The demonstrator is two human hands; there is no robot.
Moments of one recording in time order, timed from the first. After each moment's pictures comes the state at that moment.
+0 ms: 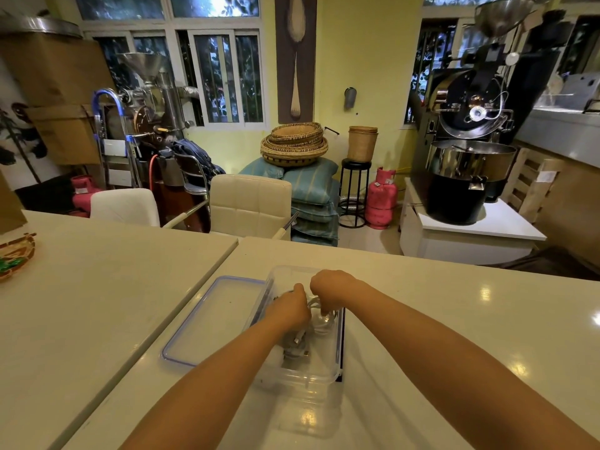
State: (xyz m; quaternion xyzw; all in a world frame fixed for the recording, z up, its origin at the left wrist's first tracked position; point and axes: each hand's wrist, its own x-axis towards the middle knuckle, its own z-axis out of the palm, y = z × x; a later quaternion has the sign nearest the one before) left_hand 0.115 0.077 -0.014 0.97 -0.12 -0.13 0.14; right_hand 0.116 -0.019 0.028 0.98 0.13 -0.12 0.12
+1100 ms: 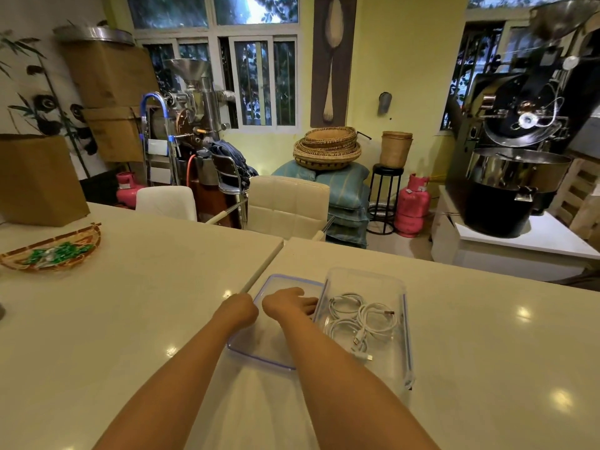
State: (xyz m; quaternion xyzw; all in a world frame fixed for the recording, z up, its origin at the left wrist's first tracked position) left_hand 0.141 0.254 -0.022 0.98 0.06 -0.11 0.16; right_hand 0.113 0.165 0.013 0.84 -0.25 -0.19 -0.44
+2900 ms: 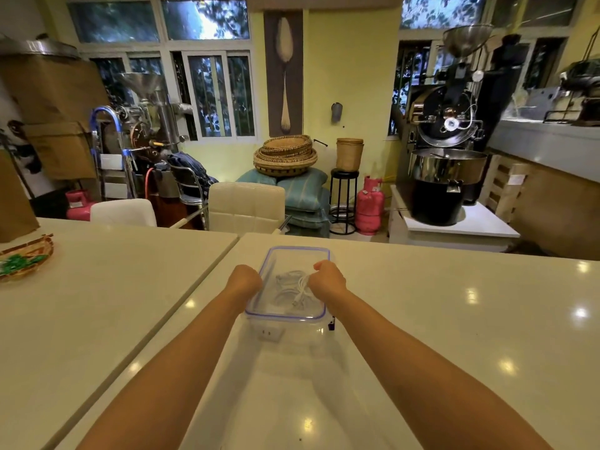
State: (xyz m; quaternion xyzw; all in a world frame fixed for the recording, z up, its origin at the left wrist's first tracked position) left_hand 0.070 0.154 0.017 0.85 0.11 -0.06 0.51; right_hand 0.008 0.019 0.044 0.88 -0.18 -0.02 -0.43
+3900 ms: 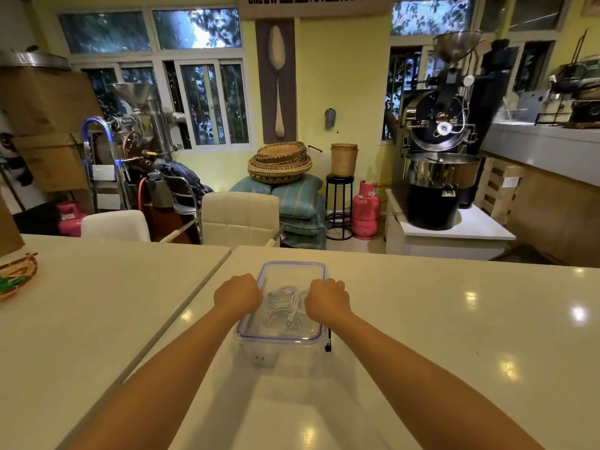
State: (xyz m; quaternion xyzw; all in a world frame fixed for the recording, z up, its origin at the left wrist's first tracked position) left_hand 0.086 0.137 0.027 1.00 0.00 -0.02 0.09; right_hand 0.020 0.000 0.036 0.97 -0.12 -0.02 -0.21
